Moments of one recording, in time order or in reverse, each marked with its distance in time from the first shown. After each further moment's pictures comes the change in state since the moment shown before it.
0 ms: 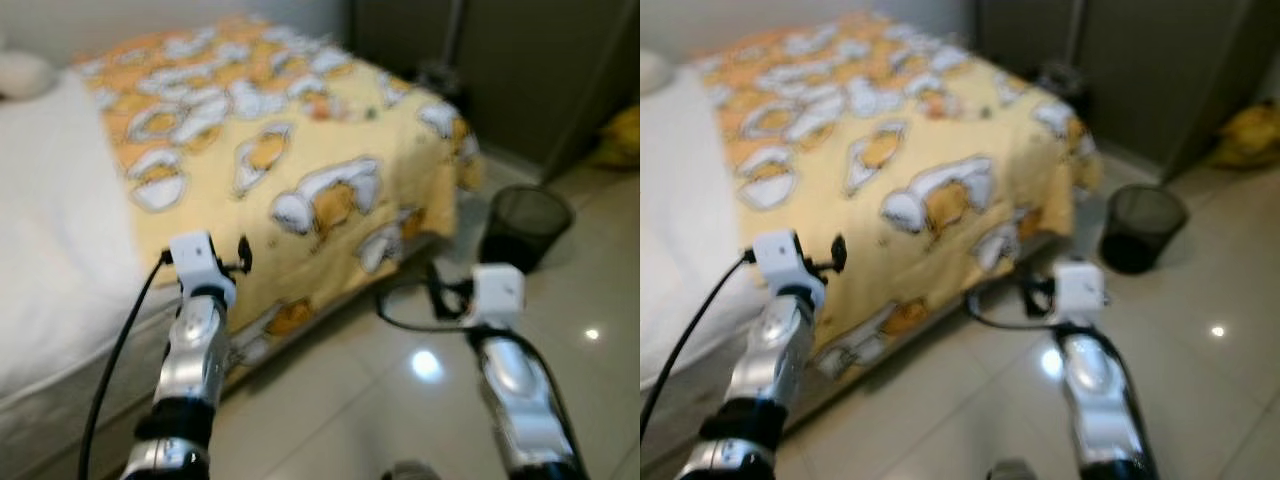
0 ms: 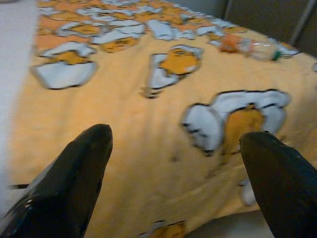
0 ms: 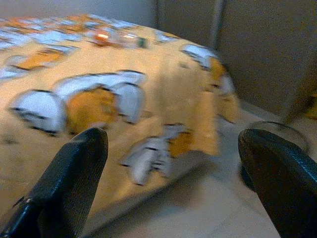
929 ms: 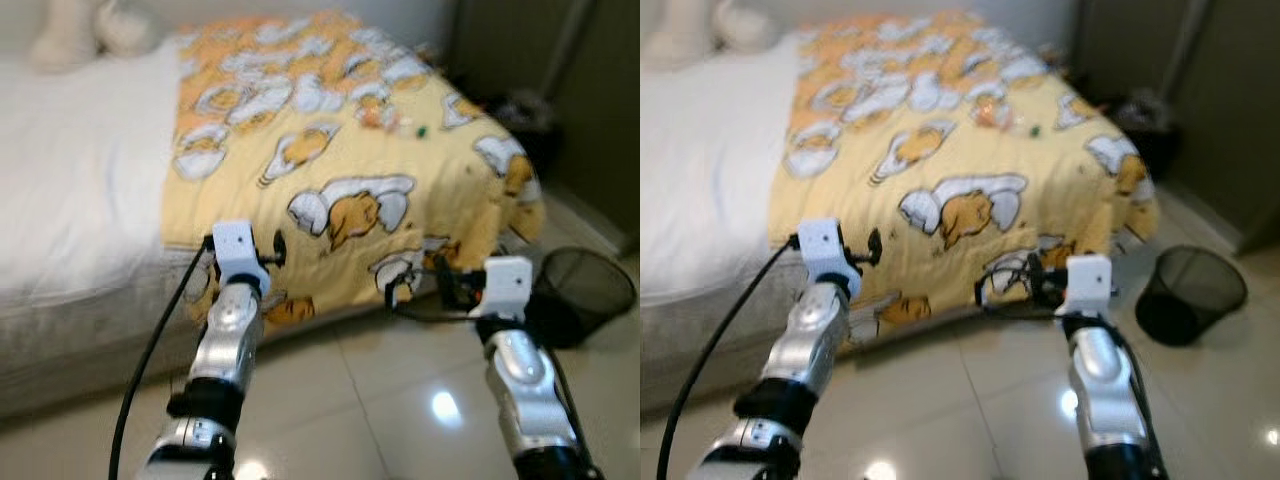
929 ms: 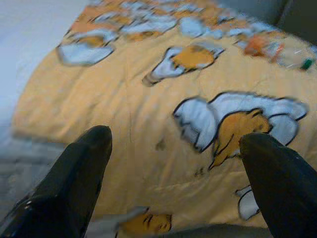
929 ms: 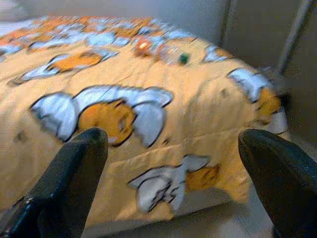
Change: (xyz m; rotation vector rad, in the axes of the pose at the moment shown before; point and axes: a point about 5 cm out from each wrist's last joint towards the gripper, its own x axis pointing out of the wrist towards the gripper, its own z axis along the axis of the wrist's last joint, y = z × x) left arm 0.008 -0.036 -0.003 0.056 0.051 -0.044; right arm 0.012 -0.001 0.004 0.003 -0.012 0.005
